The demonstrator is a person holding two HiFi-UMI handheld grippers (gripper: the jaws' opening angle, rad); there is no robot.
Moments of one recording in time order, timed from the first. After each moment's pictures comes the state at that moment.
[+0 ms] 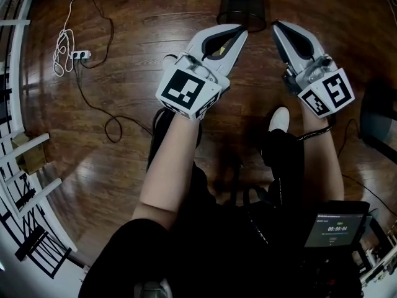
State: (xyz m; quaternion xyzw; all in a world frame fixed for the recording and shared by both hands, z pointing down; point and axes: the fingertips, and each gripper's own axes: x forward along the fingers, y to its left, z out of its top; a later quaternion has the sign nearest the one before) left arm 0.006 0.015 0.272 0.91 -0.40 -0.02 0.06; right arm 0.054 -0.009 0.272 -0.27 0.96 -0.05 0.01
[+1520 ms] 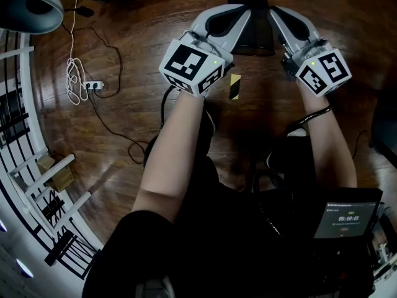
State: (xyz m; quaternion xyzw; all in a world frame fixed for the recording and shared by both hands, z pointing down) left arm 0.012 -0.184 0.282 0.93 -0.35 -0.01 0.08; right arm 0.055 -0.200 0.307 -0.34 0.93 -0.12 0.03
